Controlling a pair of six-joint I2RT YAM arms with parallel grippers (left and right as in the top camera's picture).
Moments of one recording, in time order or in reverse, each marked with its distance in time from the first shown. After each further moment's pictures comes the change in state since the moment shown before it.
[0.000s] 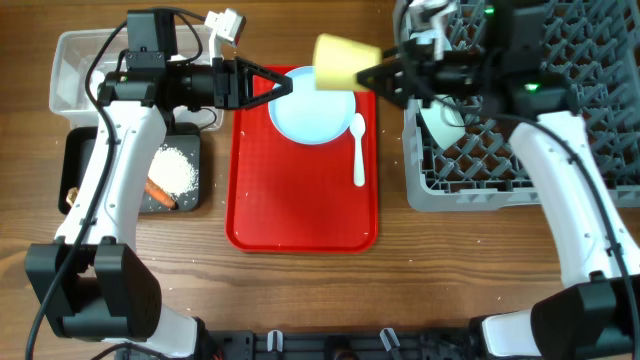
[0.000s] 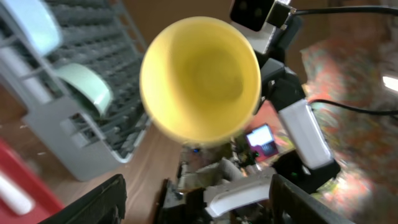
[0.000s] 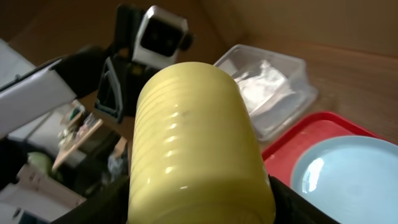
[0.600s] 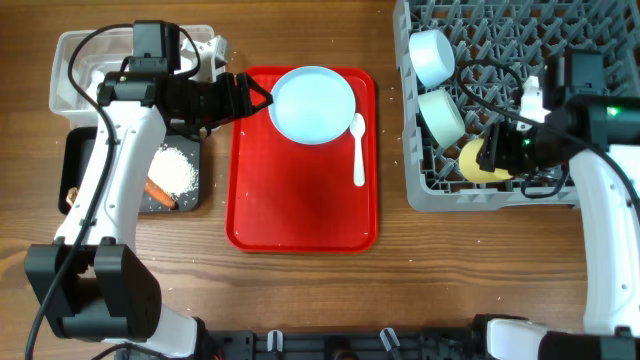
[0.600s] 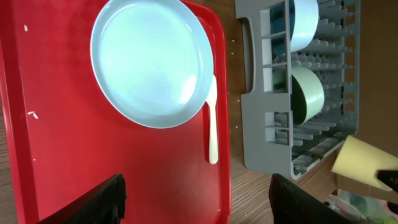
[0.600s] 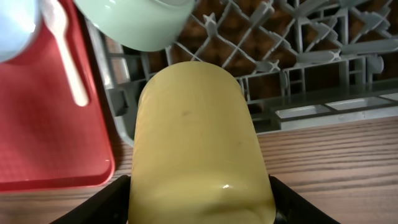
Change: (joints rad) left arm 0.000 -0.002 0.002 -0.237 -0.831 -0.003; right arm -0.180 -0.138 0.004 -0.894 1.081 0.035
